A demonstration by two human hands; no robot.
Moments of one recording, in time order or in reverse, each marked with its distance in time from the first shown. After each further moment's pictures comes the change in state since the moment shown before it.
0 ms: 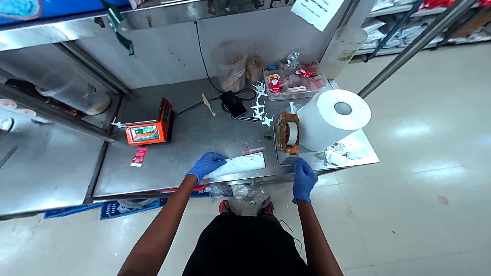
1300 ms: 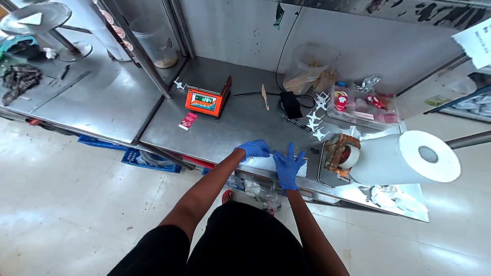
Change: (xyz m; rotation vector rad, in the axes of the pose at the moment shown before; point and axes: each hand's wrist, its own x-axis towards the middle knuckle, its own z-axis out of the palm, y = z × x) left_hand 0.027 -0.008 -0.018 -0.021 -0.201 0.196; right_hand -0.062 -0.028 0.163 -0.430 -0.565 -0.432
